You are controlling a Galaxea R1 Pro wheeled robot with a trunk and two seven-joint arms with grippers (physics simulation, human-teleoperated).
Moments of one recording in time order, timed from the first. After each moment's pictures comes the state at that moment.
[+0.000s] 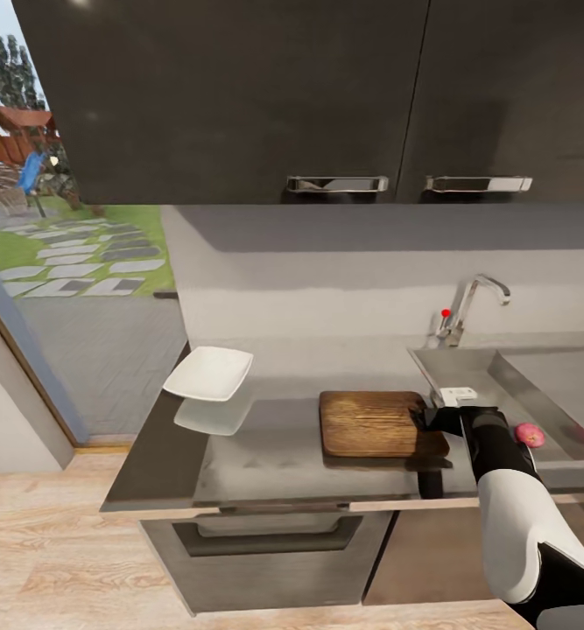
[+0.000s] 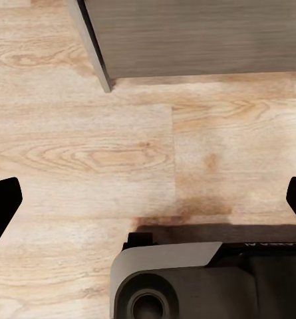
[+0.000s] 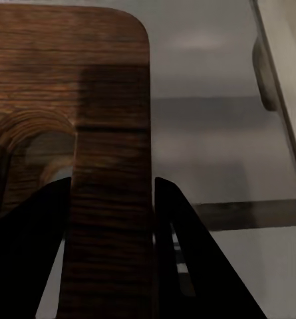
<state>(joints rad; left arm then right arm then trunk) 0.00 0.01 0.00 -0.40 0.00 -0.34 0.00 -0.89 -0.05 -0.59 -0.71 0.71 0.51 0.44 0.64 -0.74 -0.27</state>
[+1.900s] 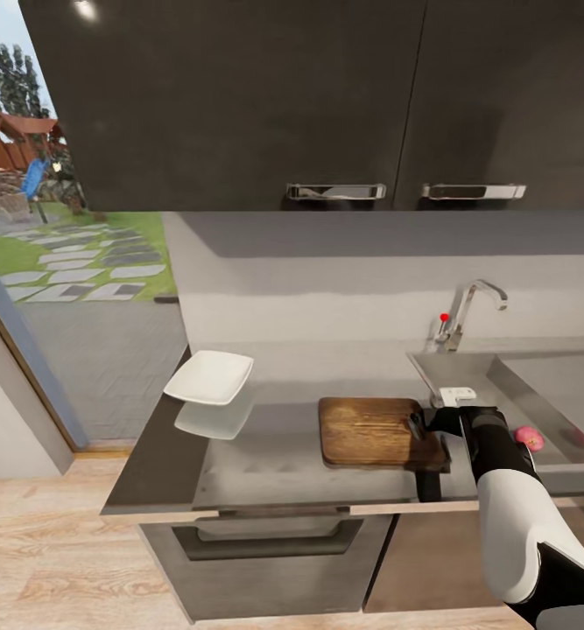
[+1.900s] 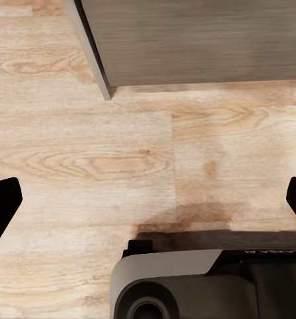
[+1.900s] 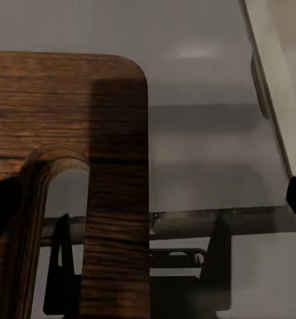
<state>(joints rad) 0.00 0.01 0.00 -0.40 0.00 -0.34 0.00 -0.89 -0.05 -0.59 -0.71 0.71 0.51 0.44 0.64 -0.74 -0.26</state>
